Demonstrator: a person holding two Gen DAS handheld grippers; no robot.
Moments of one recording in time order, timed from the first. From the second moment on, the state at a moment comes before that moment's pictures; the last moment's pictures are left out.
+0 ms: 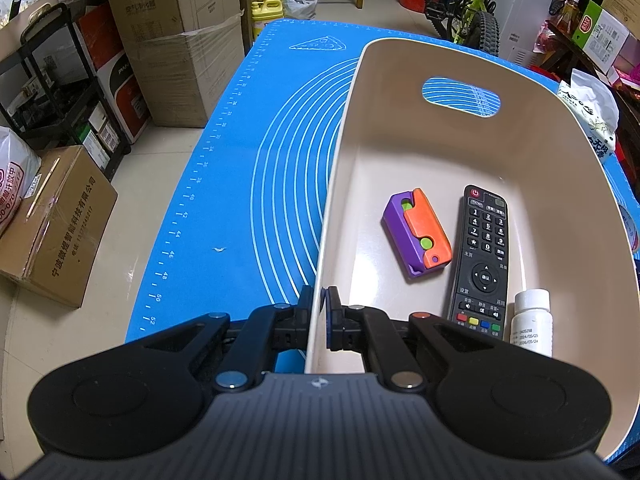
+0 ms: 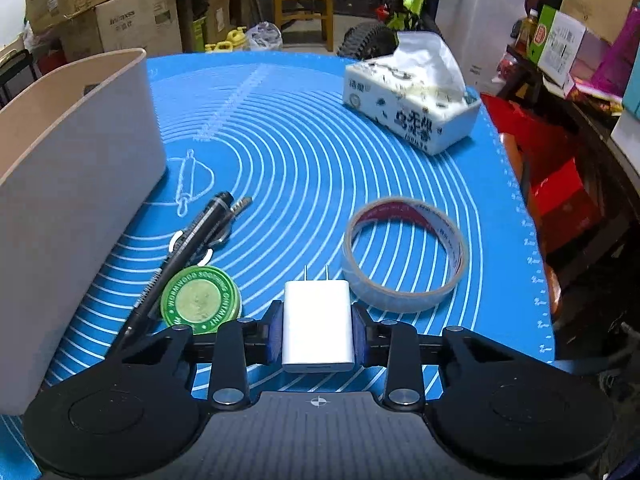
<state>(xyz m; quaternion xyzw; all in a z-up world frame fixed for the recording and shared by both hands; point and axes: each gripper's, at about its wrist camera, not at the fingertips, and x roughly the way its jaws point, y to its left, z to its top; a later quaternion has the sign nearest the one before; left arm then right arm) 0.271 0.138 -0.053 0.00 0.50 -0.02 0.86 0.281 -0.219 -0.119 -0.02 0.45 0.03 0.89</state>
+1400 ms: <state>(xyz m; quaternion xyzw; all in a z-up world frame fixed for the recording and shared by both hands) 0.271 0.139 -0.053 0.00 0.50 -0.02 0.86 0.294 -0.014 -0.030 -0.06 0.36 0.16 0.92</state>
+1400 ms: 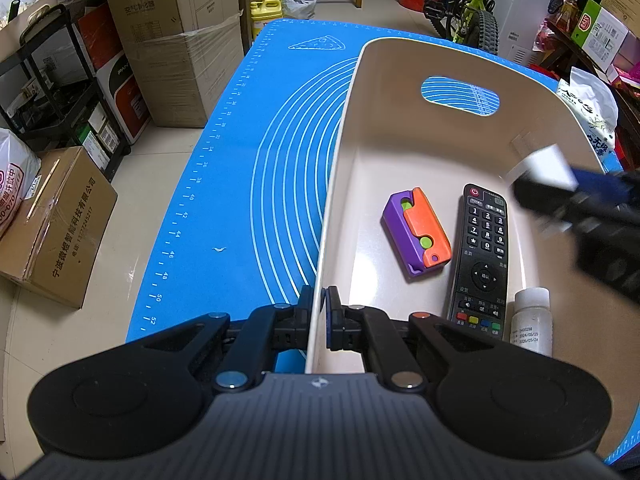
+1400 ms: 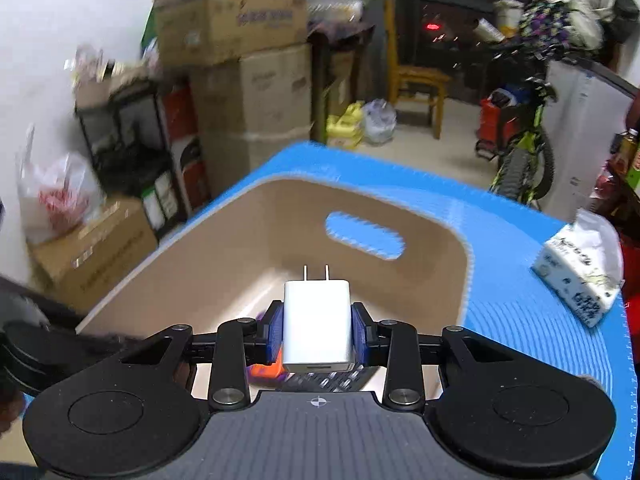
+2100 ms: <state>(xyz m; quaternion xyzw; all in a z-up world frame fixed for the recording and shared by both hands) 0.271 0.137 -0.053 0.00 0.50 -0.02 0.86 0.301 0.024 -0.063 -0.12 0.48 0.17 0.85</state>
